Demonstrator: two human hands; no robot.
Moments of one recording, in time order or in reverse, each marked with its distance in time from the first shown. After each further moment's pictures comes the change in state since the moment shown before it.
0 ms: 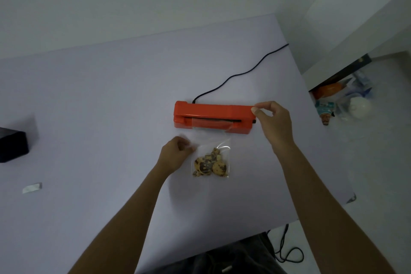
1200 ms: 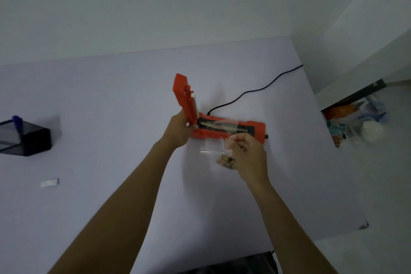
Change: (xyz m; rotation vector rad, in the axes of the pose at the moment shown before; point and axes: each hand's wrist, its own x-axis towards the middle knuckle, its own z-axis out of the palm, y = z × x) left_hand 0.021 0.062 -0.065 -0.069 0.087 0.322; right_hand -0.078 -0.026 0.058 0.231 -0.202 0.078
